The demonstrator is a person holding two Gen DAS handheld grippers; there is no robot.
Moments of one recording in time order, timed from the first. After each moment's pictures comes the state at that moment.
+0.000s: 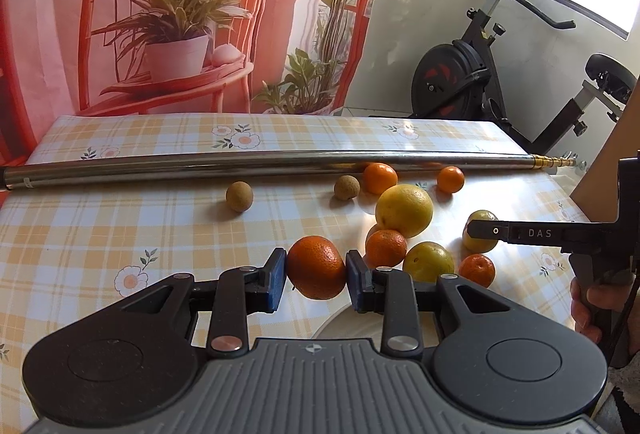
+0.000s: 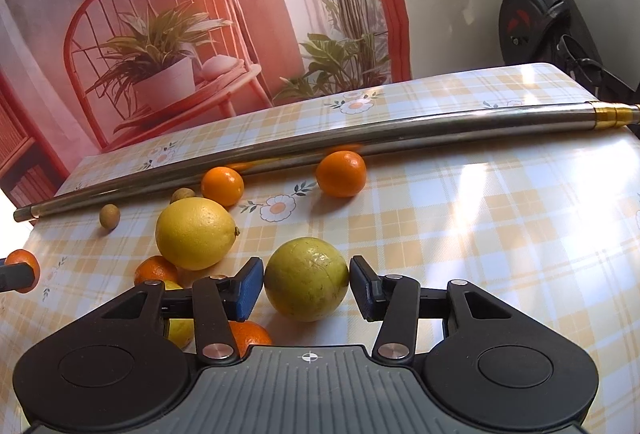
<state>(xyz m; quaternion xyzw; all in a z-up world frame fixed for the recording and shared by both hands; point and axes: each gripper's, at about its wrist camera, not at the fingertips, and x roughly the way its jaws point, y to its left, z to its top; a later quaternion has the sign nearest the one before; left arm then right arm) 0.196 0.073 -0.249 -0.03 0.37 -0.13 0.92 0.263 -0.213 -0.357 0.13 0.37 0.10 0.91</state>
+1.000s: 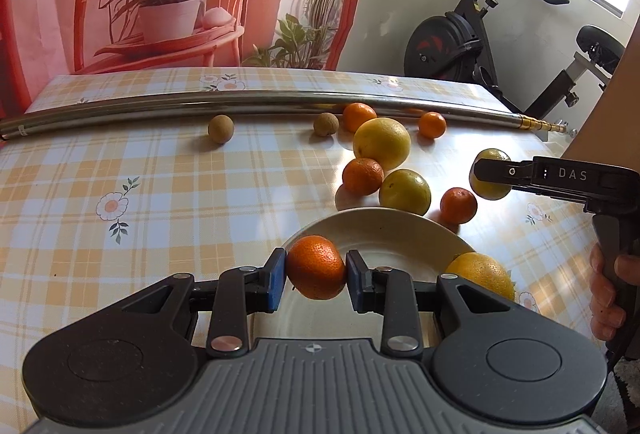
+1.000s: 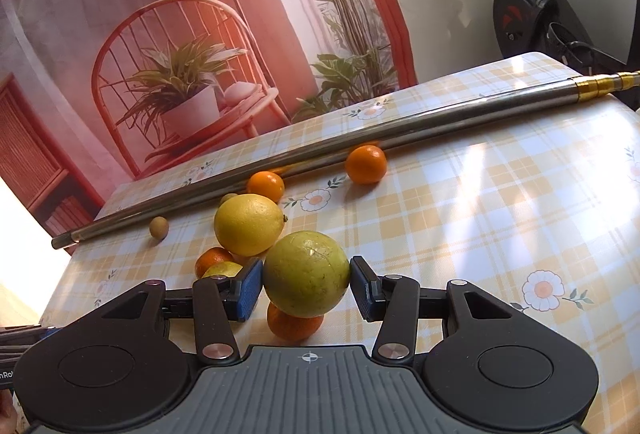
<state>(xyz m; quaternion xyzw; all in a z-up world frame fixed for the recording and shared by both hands) 0.158 0.065 -0.275 -0.03 0.40 -0.14 0.90 0.207 -0.209 -0.340 0.19 0.33 0.11 0.92</state>
